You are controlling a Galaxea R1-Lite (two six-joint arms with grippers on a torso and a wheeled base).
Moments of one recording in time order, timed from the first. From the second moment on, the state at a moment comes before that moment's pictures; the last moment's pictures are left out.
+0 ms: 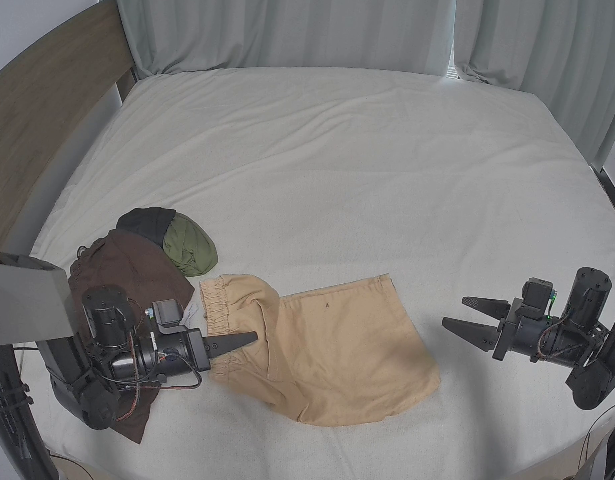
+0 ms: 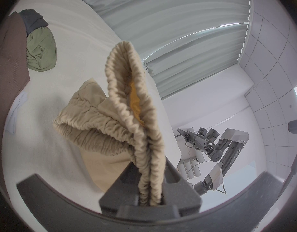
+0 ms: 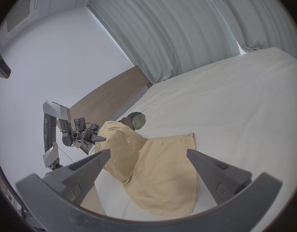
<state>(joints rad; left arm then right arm) -0.29 2.11 -0.32 -1.55 -0.76 -0.66 0.19 1.90 -0.17 -1.54 0.66 0.23</state>
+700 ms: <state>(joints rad) -0.34 2.12 -0.36 -1.55 -0.73 -0.68 0.19 1.90 -0.18 -1.54 0.66 0.23</state>
